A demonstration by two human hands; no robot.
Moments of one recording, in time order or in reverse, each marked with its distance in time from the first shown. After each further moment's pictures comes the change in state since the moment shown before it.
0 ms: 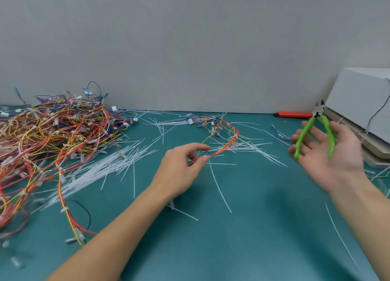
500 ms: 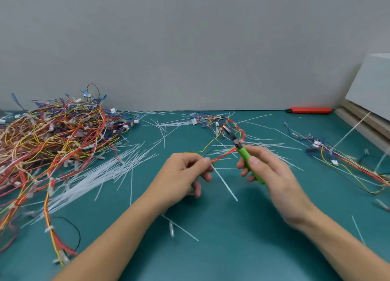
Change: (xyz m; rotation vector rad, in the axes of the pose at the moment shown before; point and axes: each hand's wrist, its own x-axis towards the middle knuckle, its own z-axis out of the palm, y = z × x) left_hand 0.006 -0.004 -0.001 -0.270 -0.197 -0.159; right_hand -0.016 0.099 0.019 -0.704 -0.489 -0.222
